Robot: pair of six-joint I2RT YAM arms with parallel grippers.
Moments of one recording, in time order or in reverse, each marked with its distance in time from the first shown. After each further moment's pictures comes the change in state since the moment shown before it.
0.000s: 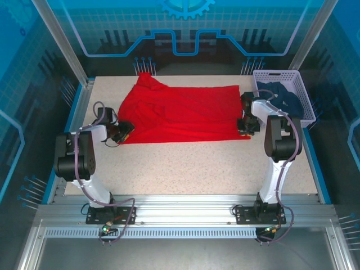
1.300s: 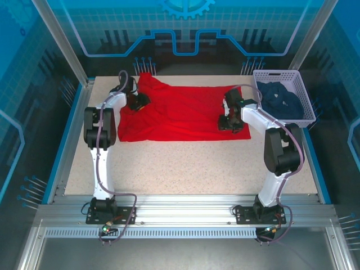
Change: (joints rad) left arm -0.149 0.605 0.935 -0.315 -0.062 0.167; right arm 0.197 -0.203 -0.110 0.193 -0.182 0.020
